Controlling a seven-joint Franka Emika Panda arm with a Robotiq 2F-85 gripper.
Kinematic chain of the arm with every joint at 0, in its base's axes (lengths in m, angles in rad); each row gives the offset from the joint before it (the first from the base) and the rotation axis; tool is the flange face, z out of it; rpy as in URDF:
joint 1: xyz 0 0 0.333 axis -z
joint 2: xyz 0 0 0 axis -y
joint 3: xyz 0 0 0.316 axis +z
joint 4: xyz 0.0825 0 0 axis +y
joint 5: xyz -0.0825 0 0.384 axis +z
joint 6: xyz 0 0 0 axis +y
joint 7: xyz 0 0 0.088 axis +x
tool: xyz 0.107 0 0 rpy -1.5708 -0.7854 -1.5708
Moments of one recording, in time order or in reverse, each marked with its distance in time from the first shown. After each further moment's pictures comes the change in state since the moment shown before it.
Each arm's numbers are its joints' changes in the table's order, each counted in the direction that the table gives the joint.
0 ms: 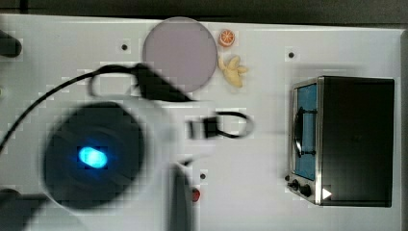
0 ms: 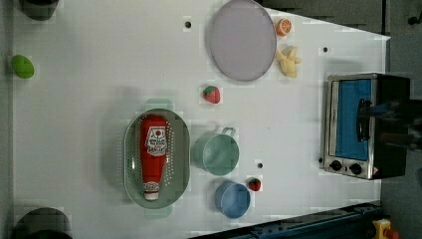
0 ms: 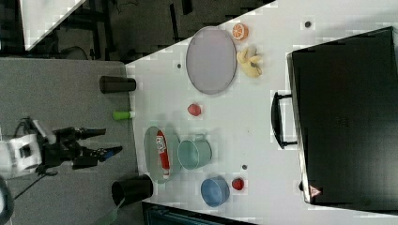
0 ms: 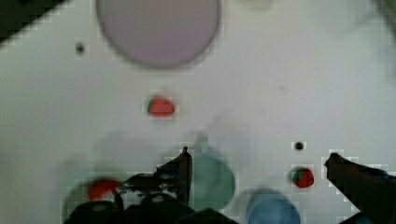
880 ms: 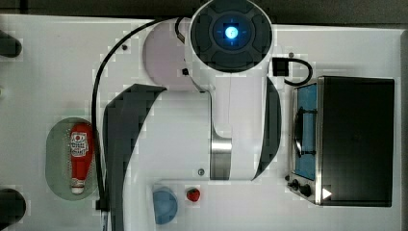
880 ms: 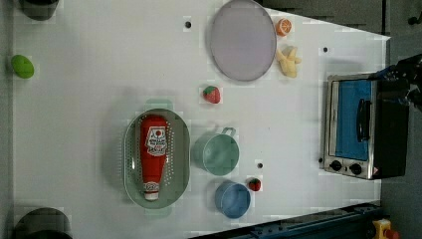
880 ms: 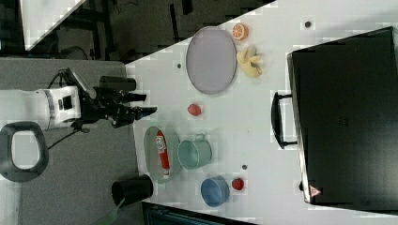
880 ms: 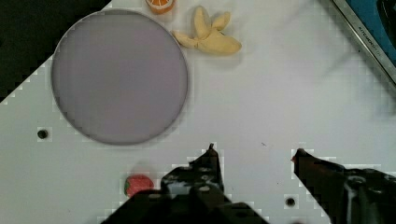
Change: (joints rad) arm -0.084 -0.237 -0.278 -0.151 -0.082 -0.043 -0.001
